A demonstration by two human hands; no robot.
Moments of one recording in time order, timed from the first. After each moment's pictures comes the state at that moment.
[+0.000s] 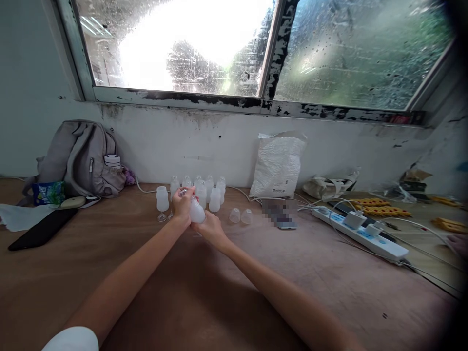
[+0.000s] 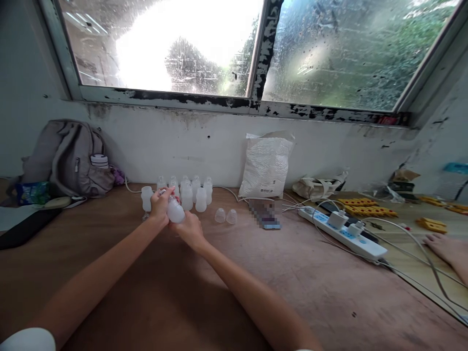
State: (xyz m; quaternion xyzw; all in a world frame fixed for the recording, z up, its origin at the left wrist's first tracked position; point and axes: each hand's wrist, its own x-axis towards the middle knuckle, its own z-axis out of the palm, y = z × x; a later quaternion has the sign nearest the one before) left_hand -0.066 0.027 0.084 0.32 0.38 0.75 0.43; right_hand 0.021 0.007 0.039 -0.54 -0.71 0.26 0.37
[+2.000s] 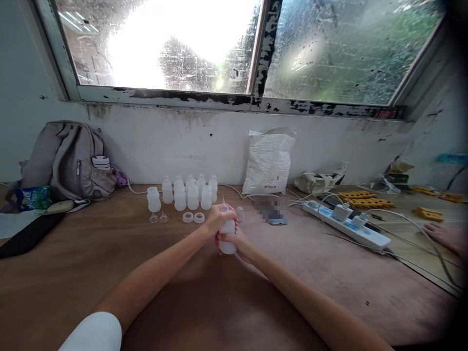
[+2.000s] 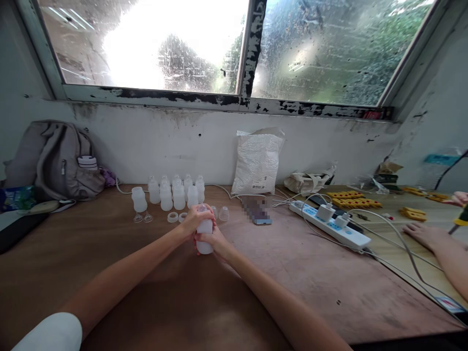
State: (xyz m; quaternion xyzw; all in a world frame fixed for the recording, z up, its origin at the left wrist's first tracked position) left_hand 0.021 0.002 0.066 0.55 0.32 0.47 0.61; right_hand 0.116 -0.028 0.024 -0.34 -0.52 0.66 0.43
